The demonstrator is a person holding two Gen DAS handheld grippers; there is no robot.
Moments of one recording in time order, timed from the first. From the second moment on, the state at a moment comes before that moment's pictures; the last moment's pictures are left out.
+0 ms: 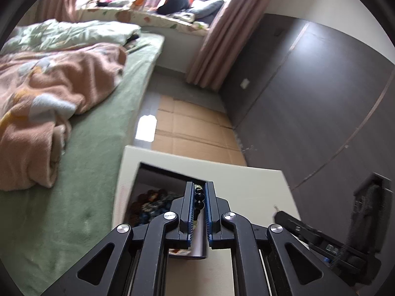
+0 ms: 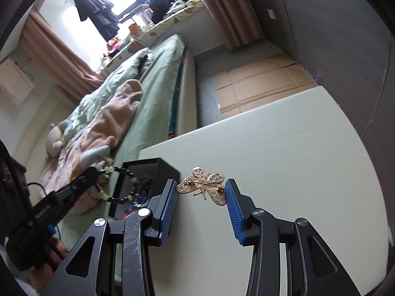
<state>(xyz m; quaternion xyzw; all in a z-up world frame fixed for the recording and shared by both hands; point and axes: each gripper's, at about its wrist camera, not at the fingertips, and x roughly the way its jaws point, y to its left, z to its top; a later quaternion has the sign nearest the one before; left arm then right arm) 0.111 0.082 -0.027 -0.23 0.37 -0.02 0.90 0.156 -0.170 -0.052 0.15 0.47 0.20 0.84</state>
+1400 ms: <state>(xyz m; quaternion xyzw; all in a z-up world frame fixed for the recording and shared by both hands) 0.085 0.112 -0.020 -0.26 0.38 0.00 0.89 0.130 -0.132 -0.042 0.15 0.47 0.25 0.83</state>
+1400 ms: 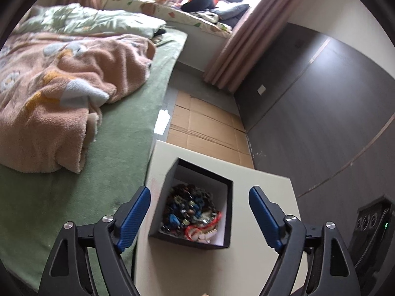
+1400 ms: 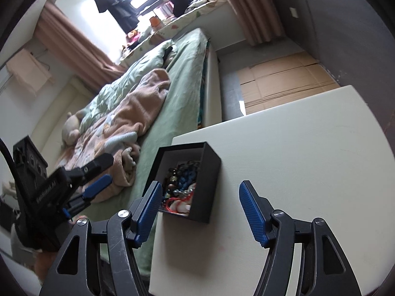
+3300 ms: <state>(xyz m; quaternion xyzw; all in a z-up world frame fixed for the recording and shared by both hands) 0.018 0.030 0.006 -0.08 0.30 0.03 0.95 0.058 -0.192 -0.004 0.06 0.42 0.20 0.88</state>
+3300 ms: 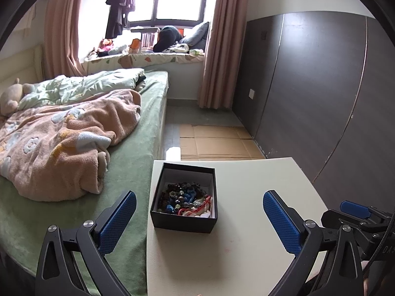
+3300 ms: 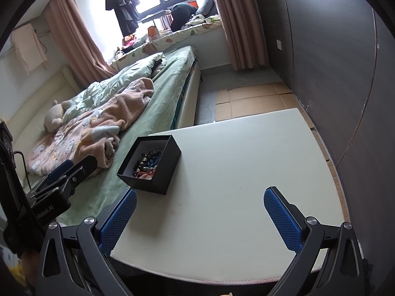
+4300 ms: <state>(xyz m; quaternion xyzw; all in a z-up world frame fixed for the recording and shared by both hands) 0.013 0.026 0.009 -0.08 0.30 0.03 0.95 0.060 -0.190 -0.004 0.07 0.42 0.20 0.88</state>
